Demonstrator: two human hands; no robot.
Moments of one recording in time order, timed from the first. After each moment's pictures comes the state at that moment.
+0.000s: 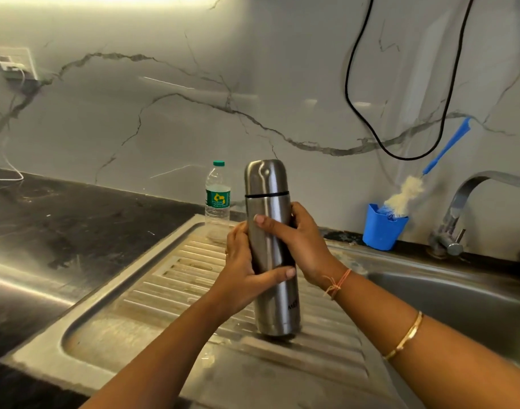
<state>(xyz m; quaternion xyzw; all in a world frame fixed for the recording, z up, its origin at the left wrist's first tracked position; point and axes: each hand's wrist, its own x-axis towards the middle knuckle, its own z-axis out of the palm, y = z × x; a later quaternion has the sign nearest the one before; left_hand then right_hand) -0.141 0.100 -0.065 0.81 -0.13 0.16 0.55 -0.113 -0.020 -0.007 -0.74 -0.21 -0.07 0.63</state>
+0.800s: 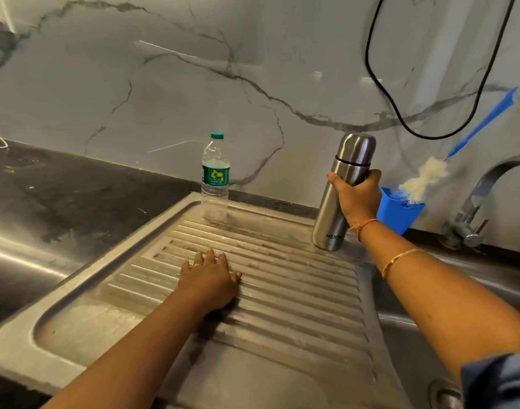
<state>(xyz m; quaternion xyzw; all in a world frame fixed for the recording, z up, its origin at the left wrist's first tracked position) -0.102 0.135 -0.109 0.99 0.06 -0.06 0.09 0.031 -0.097 -0.020 -0.77 0.02 -0.31 0.55</state>
